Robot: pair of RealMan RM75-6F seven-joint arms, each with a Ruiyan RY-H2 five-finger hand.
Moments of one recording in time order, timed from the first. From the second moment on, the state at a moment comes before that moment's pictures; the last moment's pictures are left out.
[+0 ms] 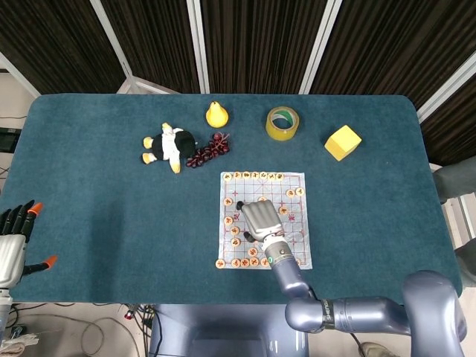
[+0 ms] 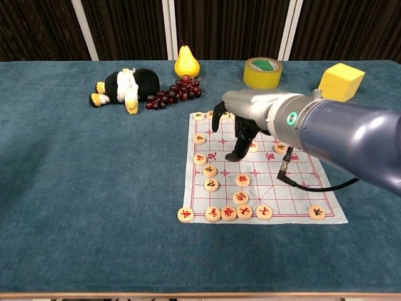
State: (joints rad) left arm -0.11 -1.16 -0.06 -1.62 1.40 1.43 0.12; right arm 0.97 -1.74 0.30 -1.66 -0.48 1.14 -0.89
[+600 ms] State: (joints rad) left arm -0.11 -1.15 -0.06 -1.62 1.40 1.41 0.09; right arm 1.03 -1.91 0.32 -1.44 -0.49 1.11 -0.83
